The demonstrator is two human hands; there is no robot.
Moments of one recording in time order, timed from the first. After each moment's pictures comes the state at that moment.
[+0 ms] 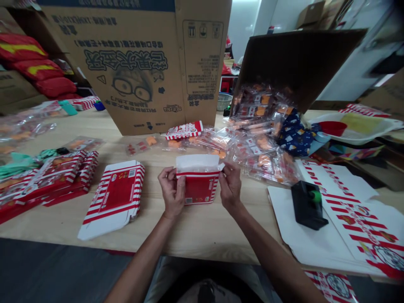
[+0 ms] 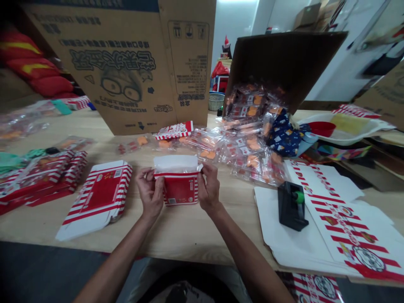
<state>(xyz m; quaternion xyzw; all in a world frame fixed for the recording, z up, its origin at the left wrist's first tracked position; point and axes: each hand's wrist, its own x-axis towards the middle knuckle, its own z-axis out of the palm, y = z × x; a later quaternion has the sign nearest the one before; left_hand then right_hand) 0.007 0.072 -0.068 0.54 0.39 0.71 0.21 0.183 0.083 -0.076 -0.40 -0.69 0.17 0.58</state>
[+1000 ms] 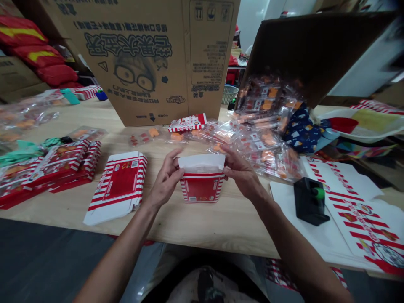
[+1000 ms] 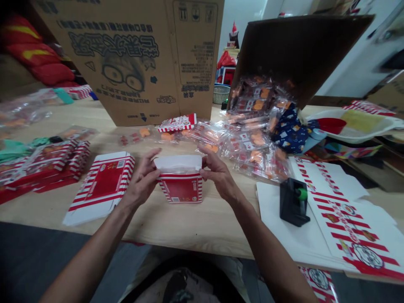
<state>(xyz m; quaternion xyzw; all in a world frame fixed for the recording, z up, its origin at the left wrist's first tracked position) -0.033 0.067 -0.022 0.60 0.32 0.55 0.48 0.222 0.082 -0.022 -0.27 -0.61 0.54 0.51</state>
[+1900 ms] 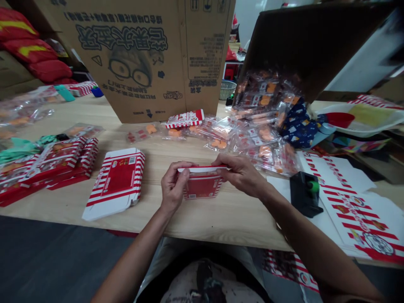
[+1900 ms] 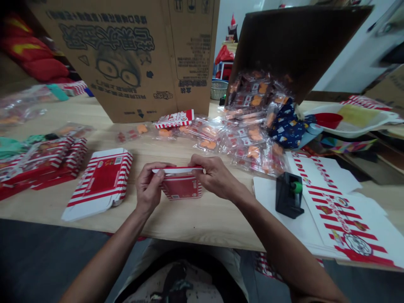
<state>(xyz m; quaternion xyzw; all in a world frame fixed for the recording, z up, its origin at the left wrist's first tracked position) 0.008 0.041 -0.044 0.56 0.35 0.66 0.35 0.228 0.059 0.032 -0.37 -0.81 0.30 0.33</state>
